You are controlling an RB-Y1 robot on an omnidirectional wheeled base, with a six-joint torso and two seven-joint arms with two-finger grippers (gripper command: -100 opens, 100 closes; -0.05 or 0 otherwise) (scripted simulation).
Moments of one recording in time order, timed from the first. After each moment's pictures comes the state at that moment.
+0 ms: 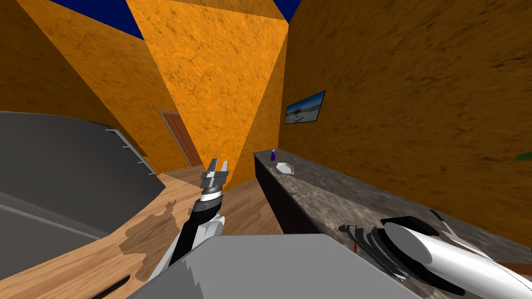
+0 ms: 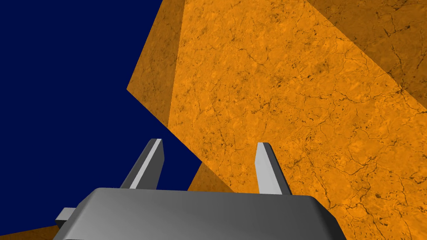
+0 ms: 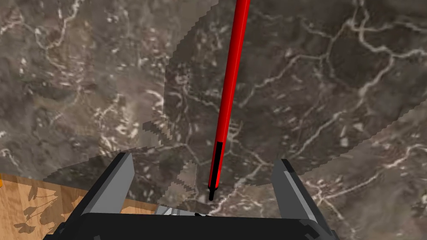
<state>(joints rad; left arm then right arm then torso) 0.47 0.03 -0.05 -2.30 0.02 -0.56 0.14 0.50 -0.37 -0.68 -2.20 -0.68 1.73 -2.12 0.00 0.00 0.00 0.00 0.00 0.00</state>
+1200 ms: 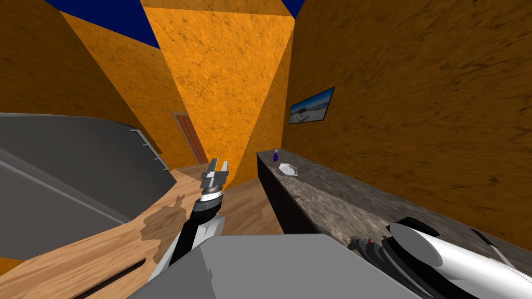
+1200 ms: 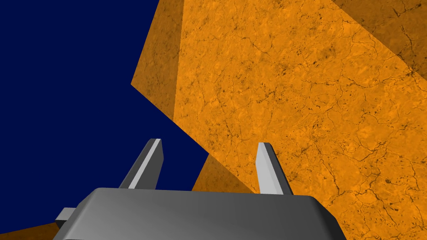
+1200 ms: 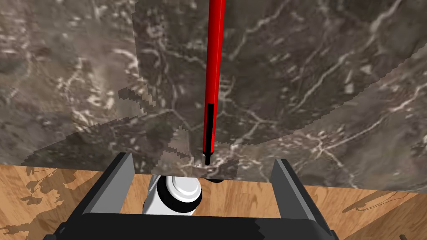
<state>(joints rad) 0.47 0.03 -0.05 -2.30 0.02 -0.56 0.14 0.50 -0.38 -0.71 -2.18 -0.72 1.96 -2.23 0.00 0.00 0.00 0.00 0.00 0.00</state>
